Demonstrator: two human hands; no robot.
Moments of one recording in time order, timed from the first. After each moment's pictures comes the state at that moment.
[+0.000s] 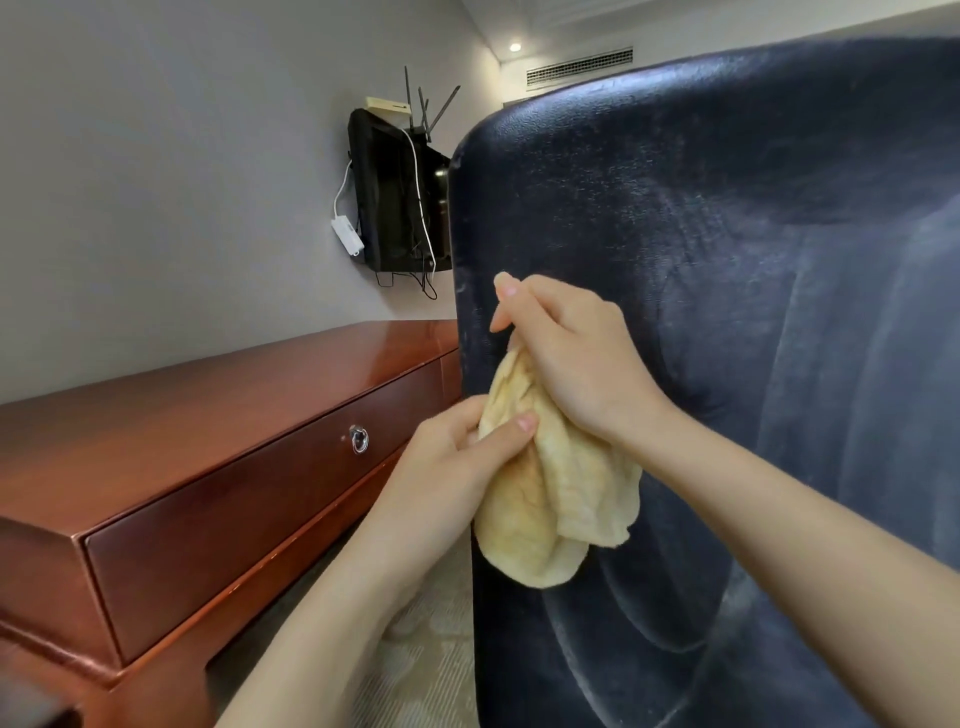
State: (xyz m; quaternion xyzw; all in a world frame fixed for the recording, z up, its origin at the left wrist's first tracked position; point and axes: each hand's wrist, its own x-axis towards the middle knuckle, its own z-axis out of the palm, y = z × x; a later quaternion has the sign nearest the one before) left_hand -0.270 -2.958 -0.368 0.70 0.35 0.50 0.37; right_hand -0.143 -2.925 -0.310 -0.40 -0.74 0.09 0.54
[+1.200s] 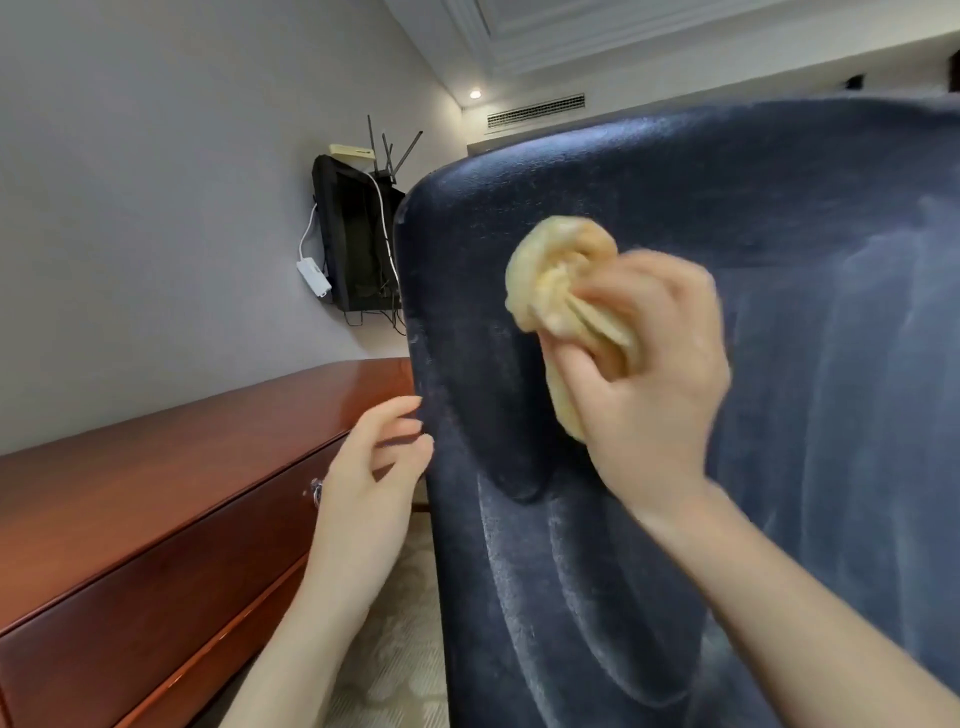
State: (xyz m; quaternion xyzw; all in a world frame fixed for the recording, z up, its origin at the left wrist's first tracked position) left_hand -0.279 -2.922 -0.367 0.63 0.42 0.62 0.19; right_hand -0.101 -2.922 -0.324 -0.23 -0.56 -0.24 0.76
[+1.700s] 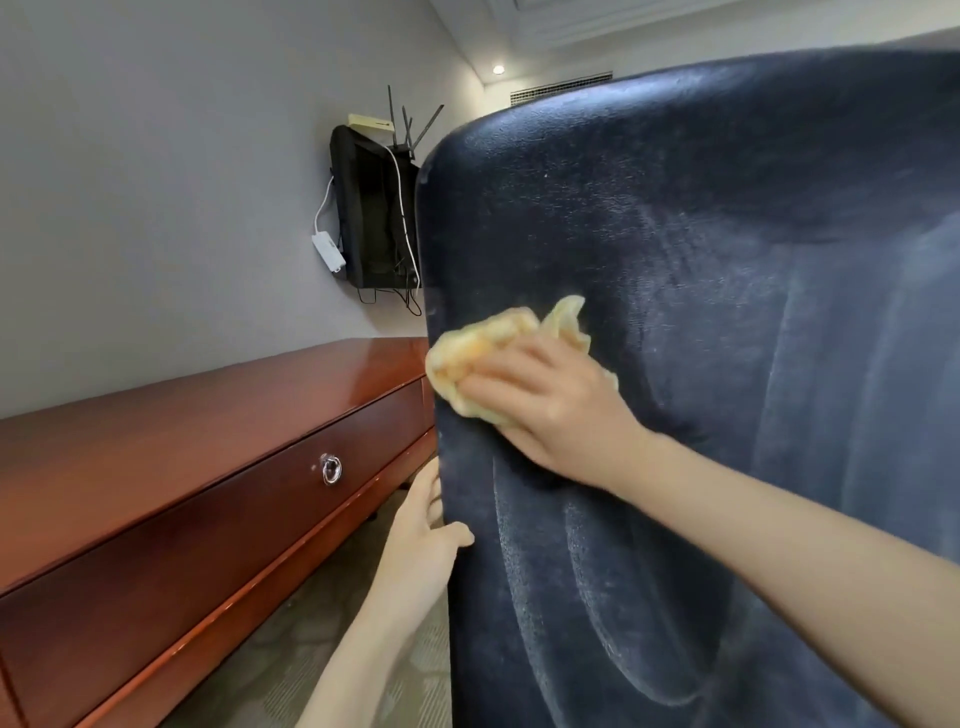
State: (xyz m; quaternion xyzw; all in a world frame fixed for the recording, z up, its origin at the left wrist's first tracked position) left_hand -0.276 -2.867 -0.437 0.60 0.46 0.54 0.36; right_hand -0.112 -2.840 -0.343 -0.12 -0.78 -0.42 0.45
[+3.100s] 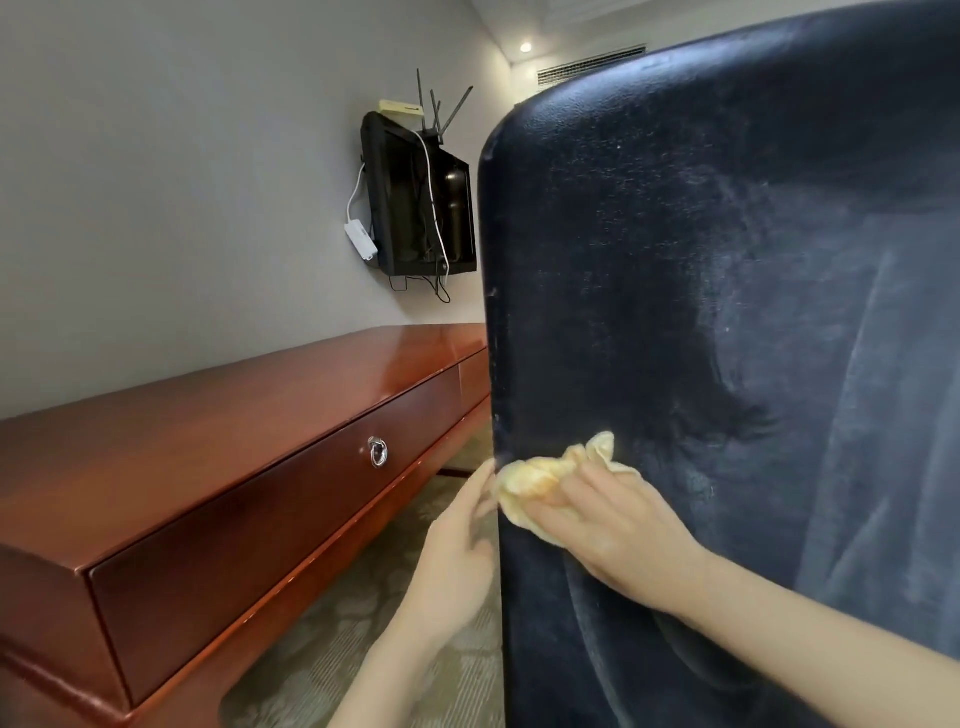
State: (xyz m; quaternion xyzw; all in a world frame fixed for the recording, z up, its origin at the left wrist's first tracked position) left_hand -0.300 -2.878 -0.456 0.70 0.48 0.47 0.24; right_hand -0.121 -2.843 -0.452 -0.25 -0.77 -0.49 0.32
